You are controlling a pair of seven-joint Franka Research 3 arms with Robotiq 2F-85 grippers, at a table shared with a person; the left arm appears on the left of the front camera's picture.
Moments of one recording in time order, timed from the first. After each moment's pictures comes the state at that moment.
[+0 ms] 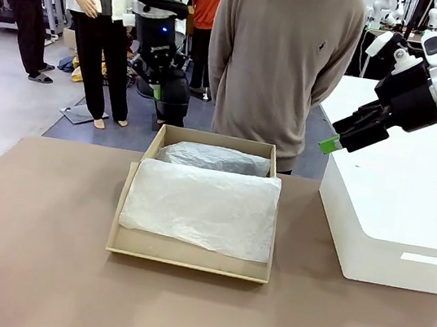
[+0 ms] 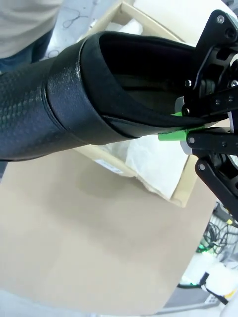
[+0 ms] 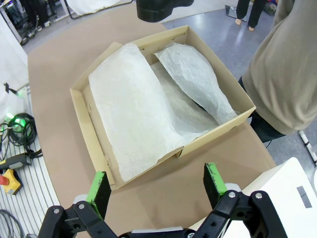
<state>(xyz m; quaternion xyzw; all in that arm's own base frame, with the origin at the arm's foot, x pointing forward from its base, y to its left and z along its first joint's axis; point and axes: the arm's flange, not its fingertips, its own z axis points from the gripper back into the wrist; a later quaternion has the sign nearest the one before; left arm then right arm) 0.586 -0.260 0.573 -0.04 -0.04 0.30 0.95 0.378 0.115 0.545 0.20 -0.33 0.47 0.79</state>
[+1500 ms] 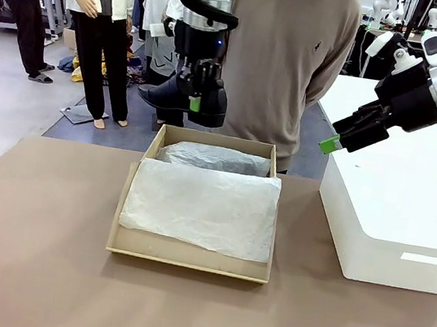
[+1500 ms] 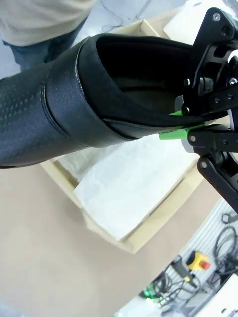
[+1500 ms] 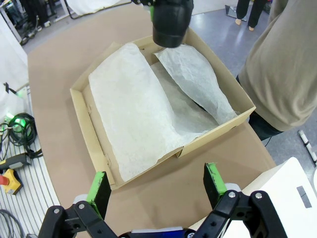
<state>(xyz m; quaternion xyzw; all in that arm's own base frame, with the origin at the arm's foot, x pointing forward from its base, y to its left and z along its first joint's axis) 0.569 -0.354 0.566 -0.01 -0.04 0.49 0.87 0.378 0.115 0.545 0.20 -0.33 0.47 0.79</state>
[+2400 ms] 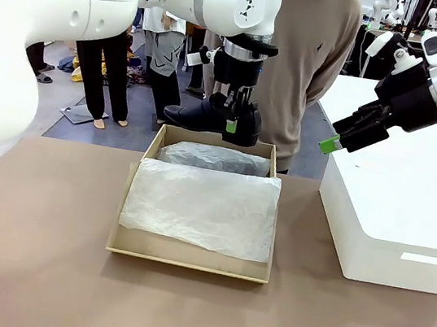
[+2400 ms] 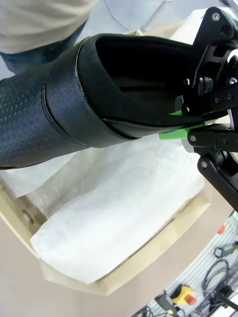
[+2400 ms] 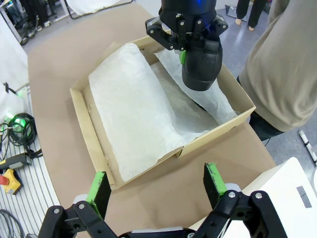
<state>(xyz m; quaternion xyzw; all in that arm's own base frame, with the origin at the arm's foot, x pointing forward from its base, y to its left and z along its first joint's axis) 0.575 -0.434 0.523 -0.03 -0.04 0.54 0.84 0.378 0.115 0.545 0.20 -0.33 0.47 0.79</state>
